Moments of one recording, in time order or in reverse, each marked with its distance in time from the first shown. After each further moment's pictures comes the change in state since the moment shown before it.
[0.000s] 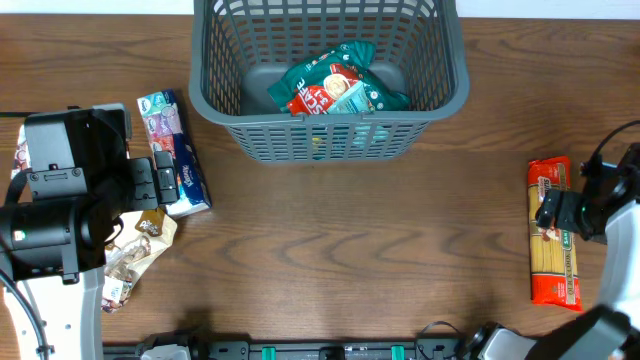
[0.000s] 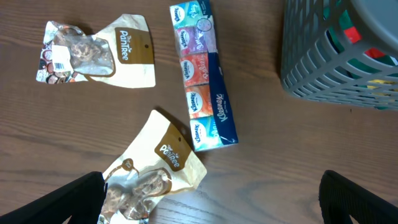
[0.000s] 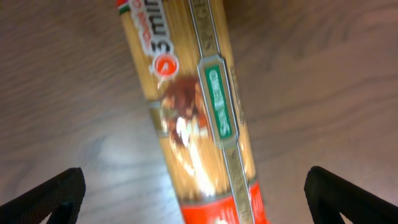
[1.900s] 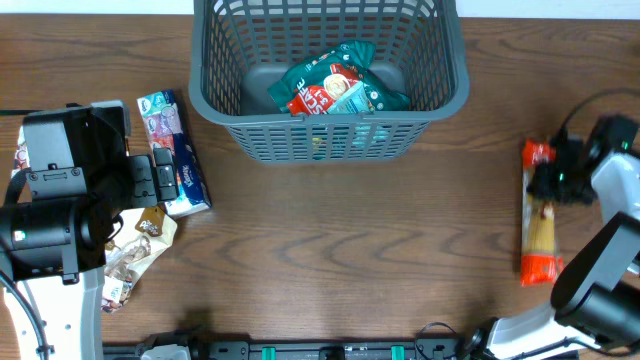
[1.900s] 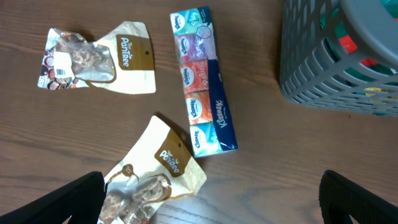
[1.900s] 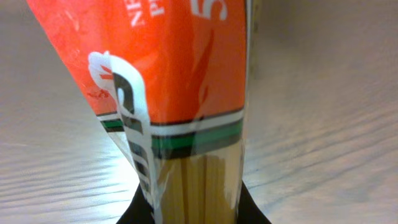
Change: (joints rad) left arm 0.000 0.000 0.000 0.022 0.000 0.000; right arm 0.116 0.321 0.177 0.113 -0.152 -0.023
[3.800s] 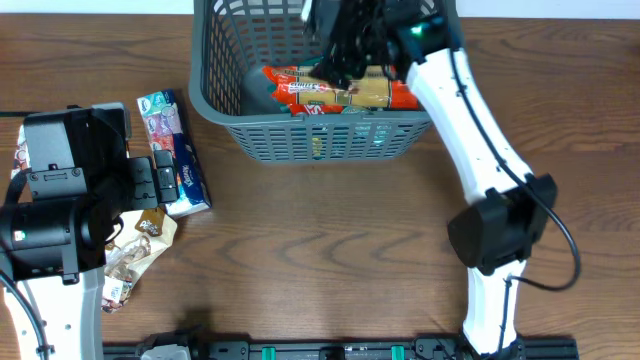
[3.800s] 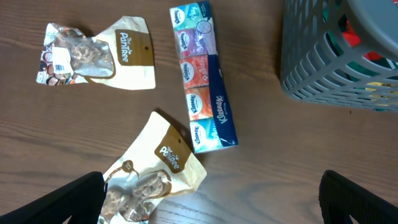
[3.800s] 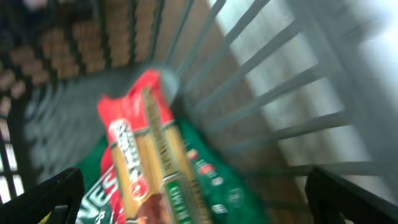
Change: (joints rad) left arm 0.000 0.000 0.000 -0.016 0.000 0.000; right arm 0.871 0.389 0.993 -0.029 -0.258 -0.451
